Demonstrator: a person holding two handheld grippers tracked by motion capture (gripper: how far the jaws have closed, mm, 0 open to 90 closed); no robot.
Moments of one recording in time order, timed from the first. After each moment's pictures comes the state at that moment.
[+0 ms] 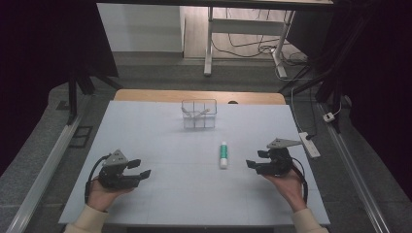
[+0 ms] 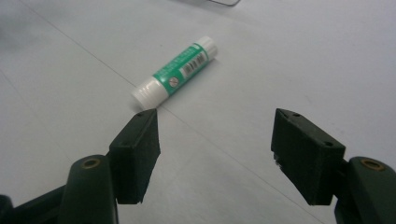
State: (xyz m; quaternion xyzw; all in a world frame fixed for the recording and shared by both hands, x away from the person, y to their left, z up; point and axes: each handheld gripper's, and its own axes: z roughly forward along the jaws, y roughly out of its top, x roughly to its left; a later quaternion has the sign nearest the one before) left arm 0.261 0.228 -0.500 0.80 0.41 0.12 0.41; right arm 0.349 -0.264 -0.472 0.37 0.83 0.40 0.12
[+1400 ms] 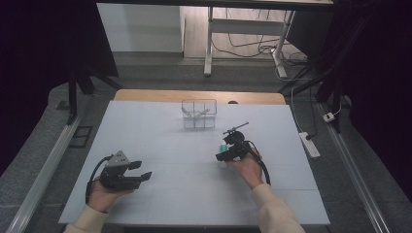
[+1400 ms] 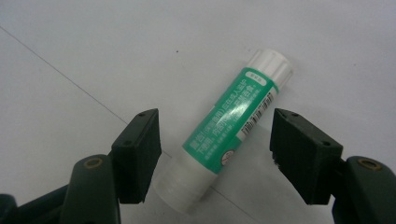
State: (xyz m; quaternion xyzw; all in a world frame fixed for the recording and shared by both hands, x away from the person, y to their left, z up) left arm 0.261 0.225 -0.503 0.81 0.40 0.12 0.40; right arm 0.404 -0.149 -0.493 0.43 0.87 0.24 0.07
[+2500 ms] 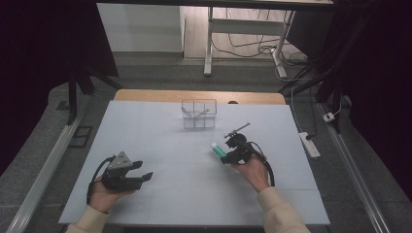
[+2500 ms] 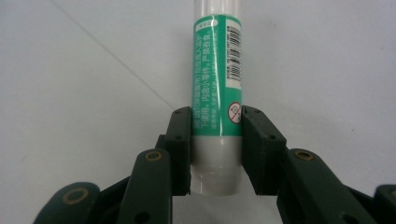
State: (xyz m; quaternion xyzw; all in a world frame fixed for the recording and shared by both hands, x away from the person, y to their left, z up) left arm 0.259 0.217 -0.502 0.82 0.39 0.14 0.39; right arm 0.393 -0.159 -0.483 0.38 0.89 0.24 0.04
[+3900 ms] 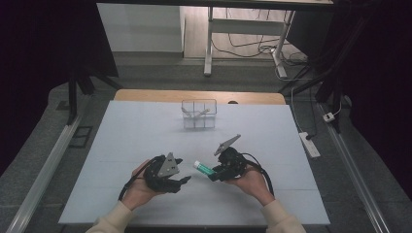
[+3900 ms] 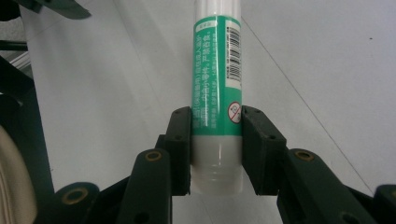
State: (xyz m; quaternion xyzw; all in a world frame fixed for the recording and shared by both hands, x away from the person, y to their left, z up) left arm 0.272 0.105 -0.479 0.89 0.22 0.19 0.36; right arm 0.350 -0.138 -0.482 0.22 0.93 0.28 -0.04
